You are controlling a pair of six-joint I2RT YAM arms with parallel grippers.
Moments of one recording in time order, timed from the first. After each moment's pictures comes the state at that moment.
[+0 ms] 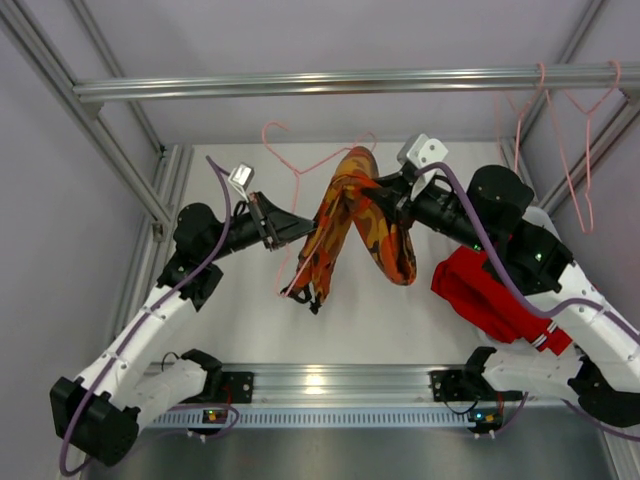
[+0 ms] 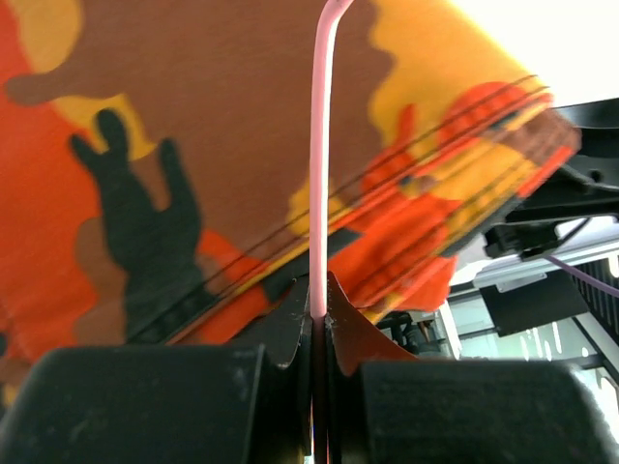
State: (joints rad) left arm -0.43 0.96 0.83 0.24 0.71 -1.24; right arm 0.87 1.05 1.47 -0.41 -0.06 -0.22
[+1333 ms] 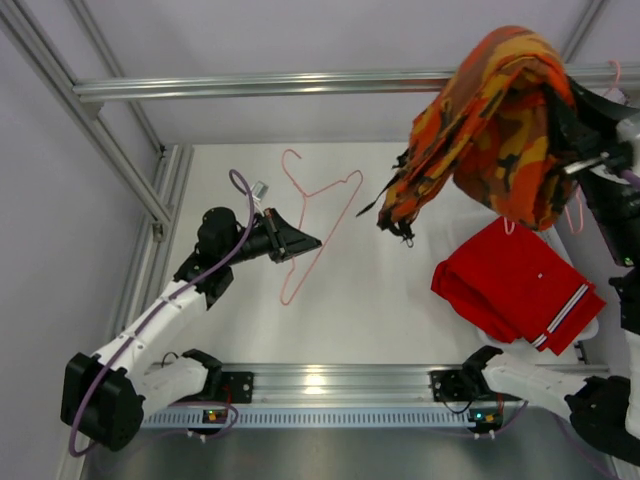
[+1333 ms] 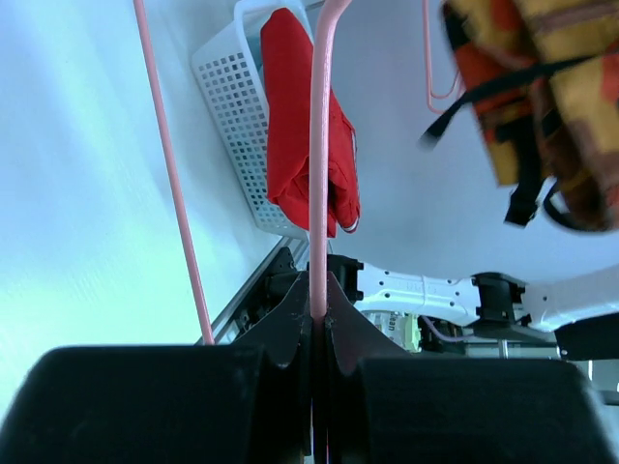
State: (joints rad) left arm -0.43 1.04 0.71 0.18 0.69 -1.11; right arm 0.64 0.99 1.95 -0.41 0.06 -0.66
